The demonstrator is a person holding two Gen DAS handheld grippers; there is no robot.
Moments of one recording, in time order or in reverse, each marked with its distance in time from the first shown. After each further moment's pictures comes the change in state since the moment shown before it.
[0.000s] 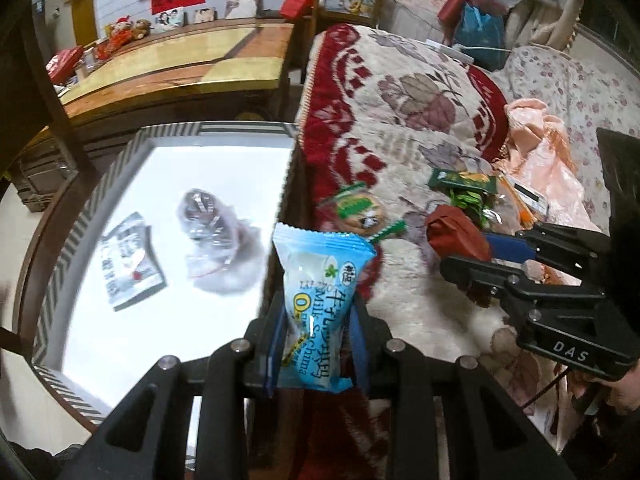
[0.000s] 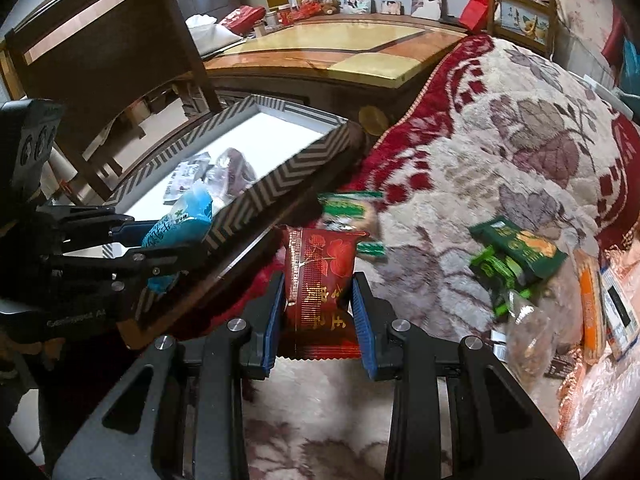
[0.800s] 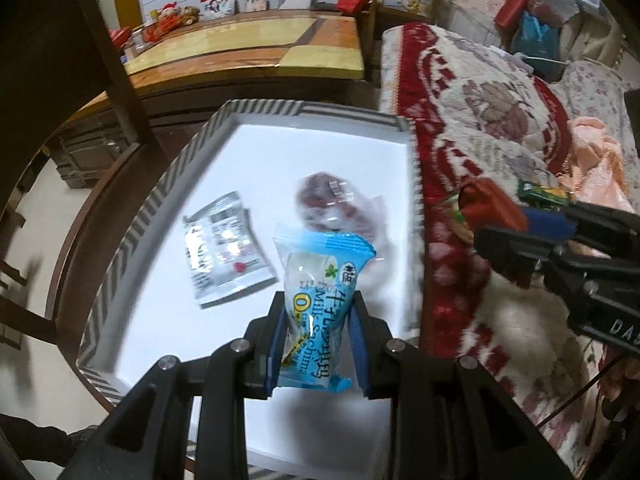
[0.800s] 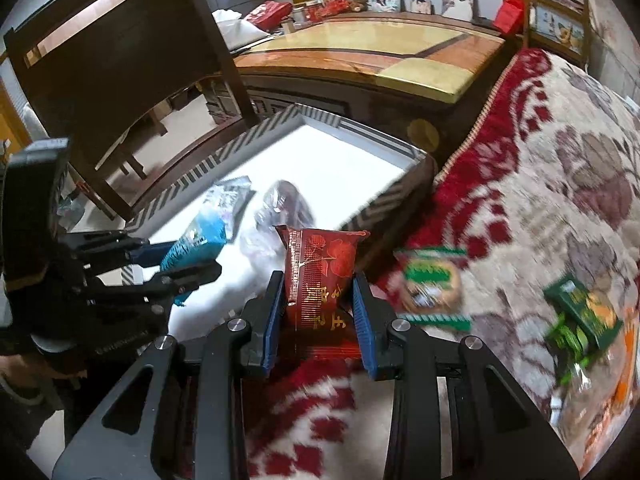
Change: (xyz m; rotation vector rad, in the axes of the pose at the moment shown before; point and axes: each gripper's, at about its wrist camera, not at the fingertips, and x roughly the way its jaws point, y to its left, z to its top) left arm 0.012 0.077 -0.005 -0.083 0.023 0.152; right arm 0.049 0.049 0.054 -0.032 0.013 0.084
